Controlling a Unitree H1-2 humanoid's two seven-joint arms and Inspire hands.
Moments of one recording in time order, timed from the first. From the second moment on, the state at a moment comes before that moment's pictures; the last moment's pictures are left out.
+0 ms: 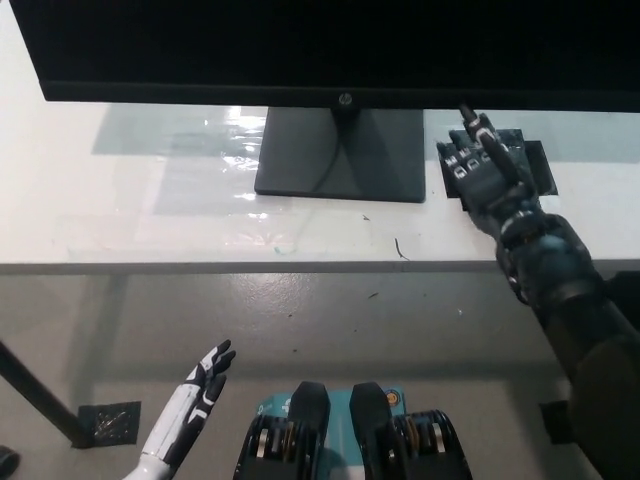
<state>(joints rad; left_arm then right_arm) -0.06 0.21 -0.16 0.42 0.09 -0.43 -0.03 -1.05 -0.10 -0.58 1.41 0.71 -0.02 0.28</state>
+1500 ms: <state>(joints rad) -0.06 0.21 -0.16 0.43 0.09 -0.43 -0.03 0.13 0.15 -0.10 -0.21 0.43 -0.14 0.35</state>
